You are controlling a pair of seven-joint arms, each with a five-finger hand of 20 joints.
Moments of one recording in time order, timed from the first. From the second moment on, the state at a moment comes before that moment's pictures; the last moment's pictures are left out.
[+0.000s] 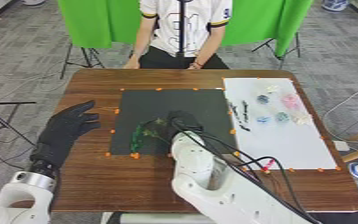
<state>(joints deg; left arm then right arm) 132.3 -39.5 -96.9 -129.4 40.8 21.1 11.8 -68.4 -74.9 33.2 -99.6 -133.6 -14.1 55.9</state>
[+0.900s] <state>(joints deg) 135.4 -40.0 -100.1 -130.5 40.8 21.7 11.7 -67.5 -72.3 31.2 -105.8 -136.8 -13.0 56.1</state>
